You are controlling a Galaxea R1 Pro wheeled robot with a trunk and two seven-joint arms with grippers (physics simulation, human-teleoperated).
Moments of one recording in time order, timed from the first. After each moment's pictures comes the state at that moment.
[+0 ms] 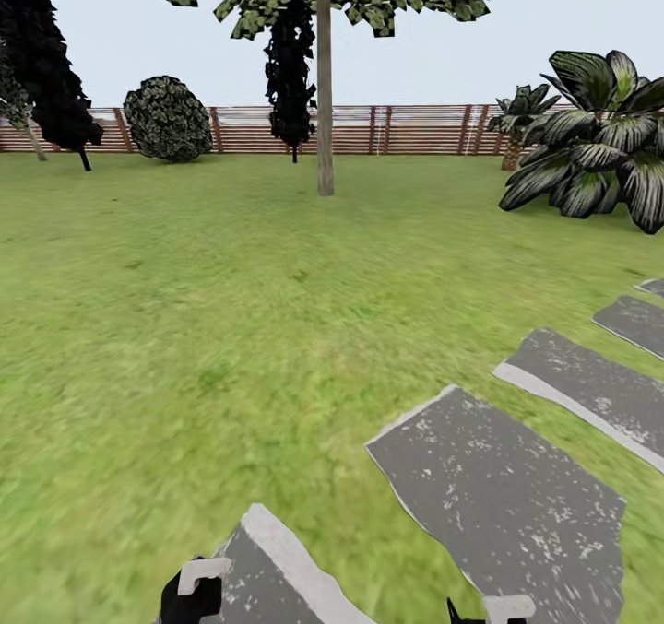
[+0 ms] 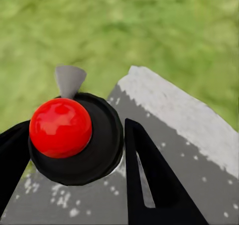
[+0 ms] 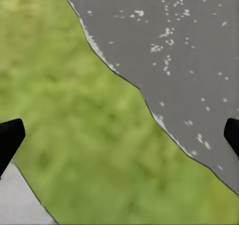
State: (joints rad) left arm -0.37 0.02 0.02 -0.21 0.03 -0.45 0.03; right arm -0.19 -0.07 0.02 -0.42 0.01 -0.41 0.00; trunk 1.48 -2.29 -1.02
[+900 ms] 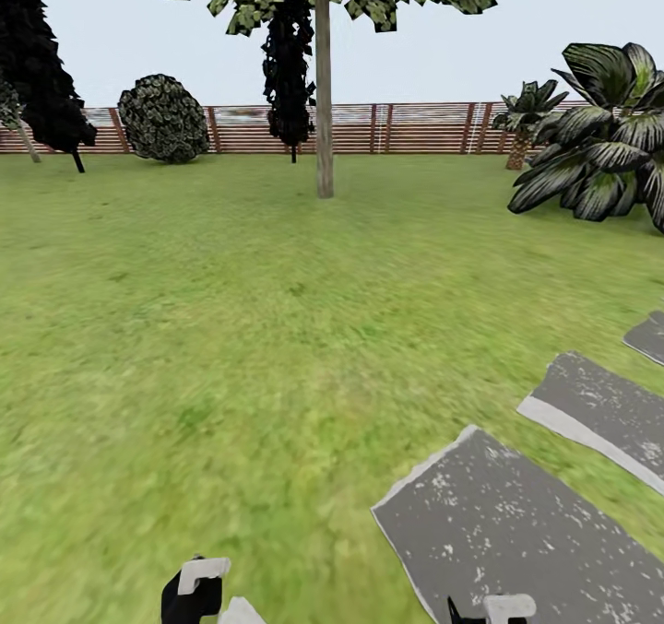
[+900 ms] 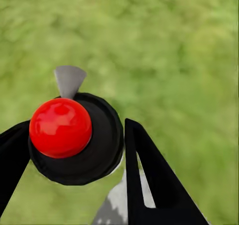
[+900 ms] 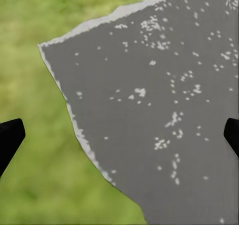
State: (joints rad) left arm -0.37 0.01 0.02 -0.21 0.03 -0.46 0.03; right arm -0.19 -0.07 0.02 -0.43 0.00 -0.41 0.00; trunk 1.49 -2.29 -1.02
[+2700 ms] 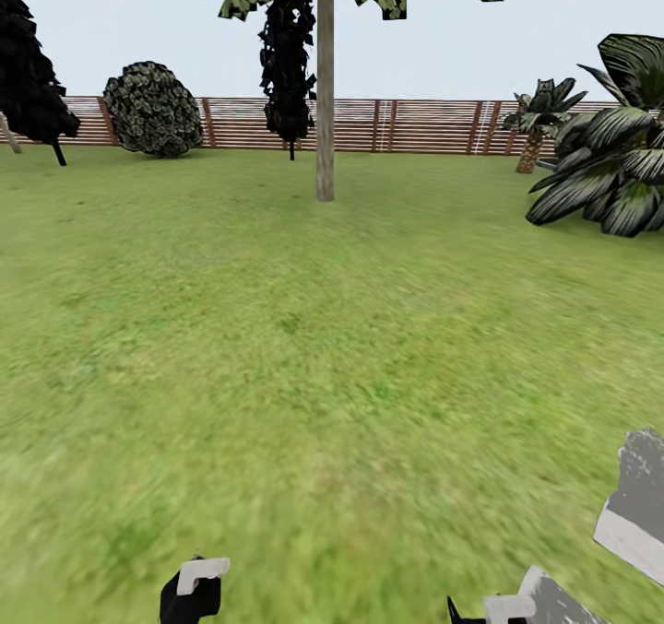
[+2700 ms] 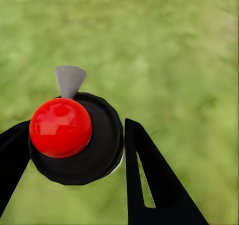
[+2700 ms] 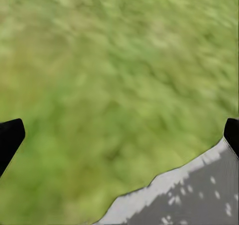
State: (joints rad) left arm -0.37 0.02 0.02 -0.21 0.03 -0.45 0.03; right arm -0.19 -0.07 0.02 -0.42 0.00 -0.41 0.00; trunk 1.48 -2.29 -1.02
